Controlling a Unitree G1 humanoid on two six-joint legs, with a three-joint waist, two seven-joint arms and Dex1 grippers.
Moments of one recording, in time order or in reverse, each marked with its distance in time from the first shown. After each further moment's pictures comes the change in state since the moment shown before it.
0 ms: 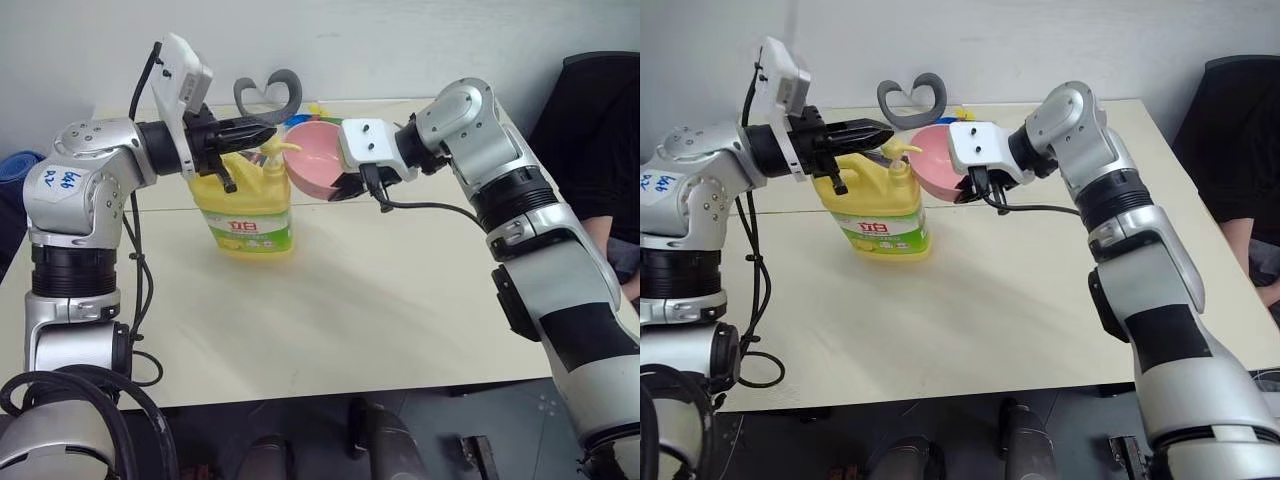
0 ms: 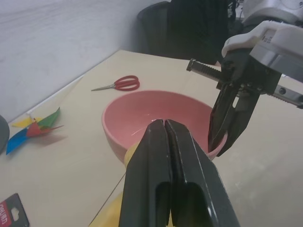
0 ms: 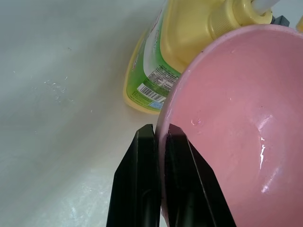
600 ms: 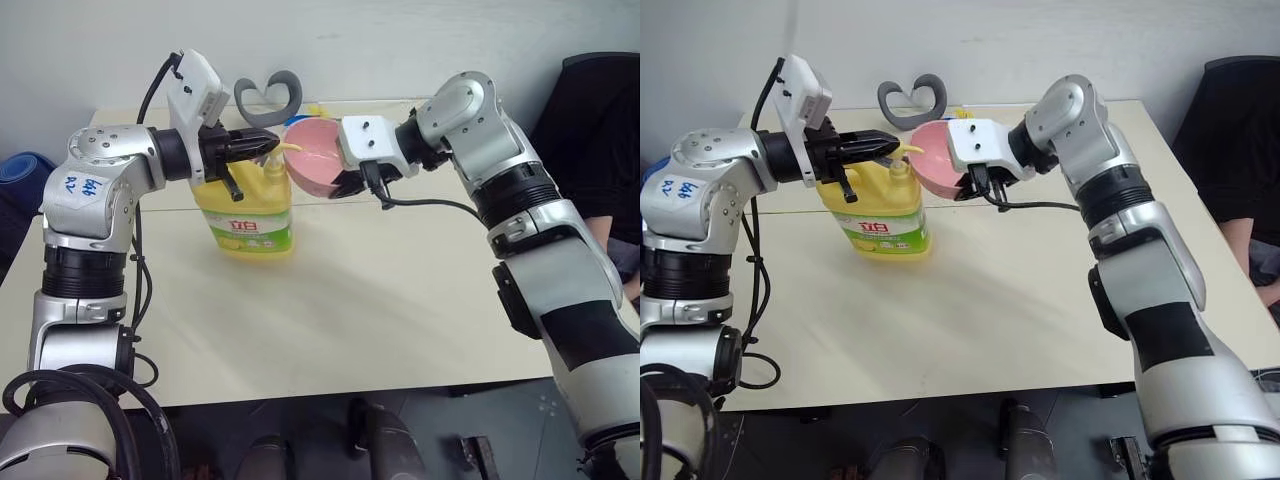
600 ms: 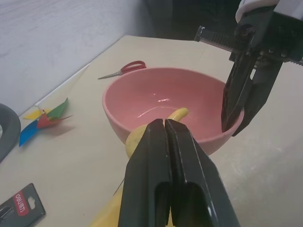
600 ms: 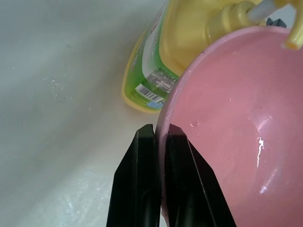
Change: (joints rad) left arm 0.003 -0.008 -0.053 0.009 0.075 -0.048 -0.008; right arm -0.024 0.000 -0.010 0.000 -0.014 -0.006 0.009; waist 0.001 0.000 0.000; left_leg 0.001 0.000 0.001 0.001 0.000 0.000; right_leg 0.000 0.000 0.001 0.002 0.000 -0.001
